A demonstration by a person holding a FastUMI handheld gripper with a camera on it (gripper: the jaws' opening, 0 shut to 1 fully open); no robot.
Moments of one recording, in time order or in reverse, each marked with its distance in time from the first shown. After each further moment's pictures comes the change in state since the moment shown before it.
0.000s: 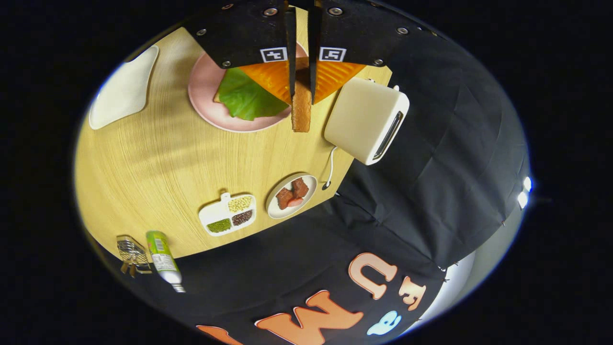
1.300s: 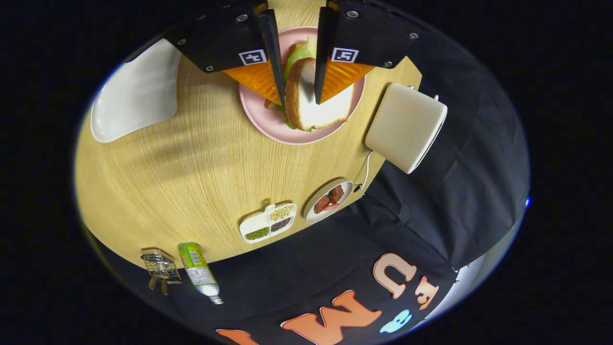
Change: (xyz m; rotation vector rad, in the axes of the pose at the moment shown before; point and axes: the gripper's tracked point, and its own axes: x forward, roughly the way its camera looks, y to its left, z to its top) arm 0.008 -0.072 -0.018 -0.038 -0.062 -0.145
